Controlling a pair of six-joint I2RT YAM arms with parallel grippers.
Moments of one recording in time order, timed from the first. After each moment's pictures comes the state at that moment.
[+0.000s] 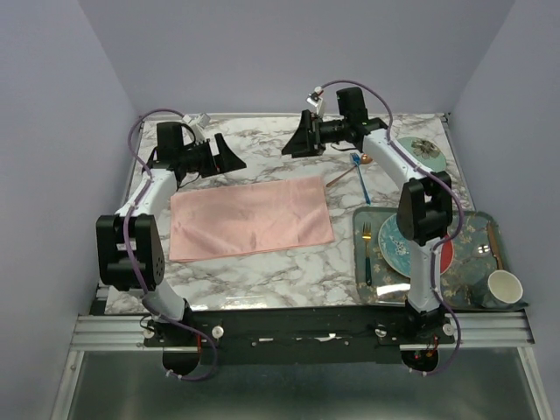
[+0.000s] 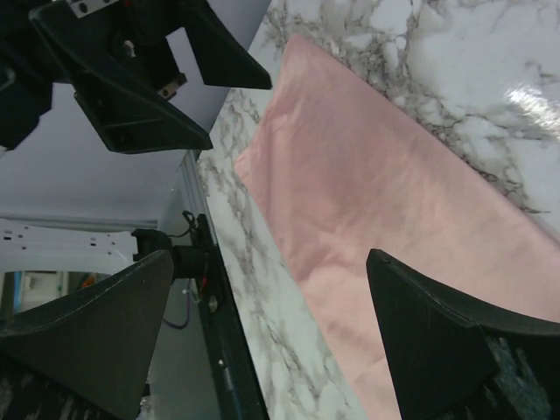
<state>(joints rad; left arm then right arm) 0.01 1.60 1.21 -0.24 0.75 -0.28 0.34 2.15 1.95 -0.42 -1.03 0.38</state>
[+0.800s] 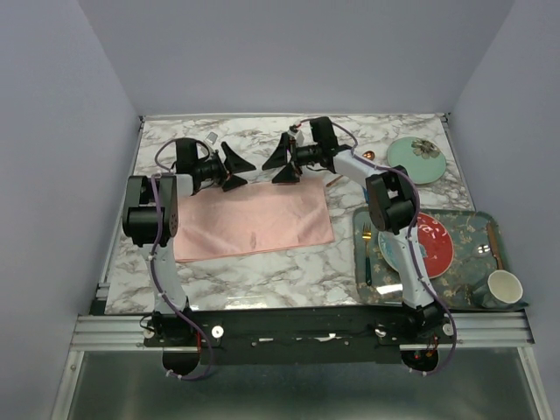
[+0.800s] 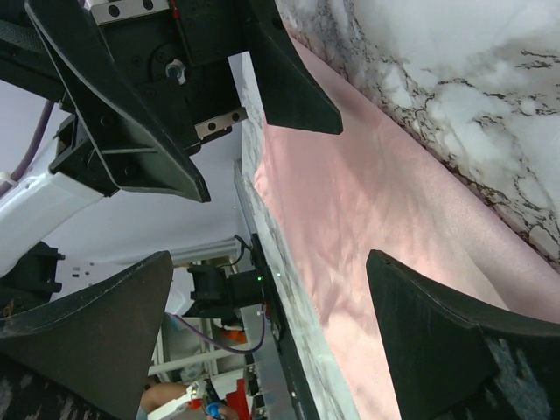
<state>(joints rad) 0.00 2.06 1.18 0.34 0.98 -0.85 0.43 2.47 1.94 -0.07 -1.07 0.88</state>
